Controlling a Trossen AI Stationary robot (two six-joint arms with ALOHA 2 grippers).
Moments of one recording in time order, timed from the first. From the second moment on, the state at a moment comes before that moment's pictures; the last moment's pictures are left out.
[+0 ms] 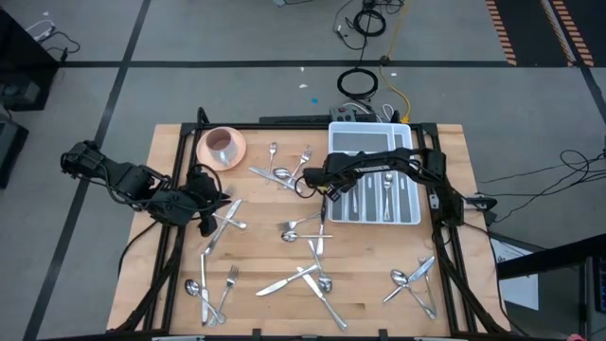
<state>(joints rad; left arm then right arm) -0.46 0.92 1.07 -1.06 -0.53 -0.65 -0.18 2.09 1.53 -1.27 0.45 0.77</state>
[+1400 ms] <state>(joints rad) 0.24 1.42 0.97 -0.59 0.04 0.24 0.59 1.51 1.73 -1.21 0.14 0.80</state>
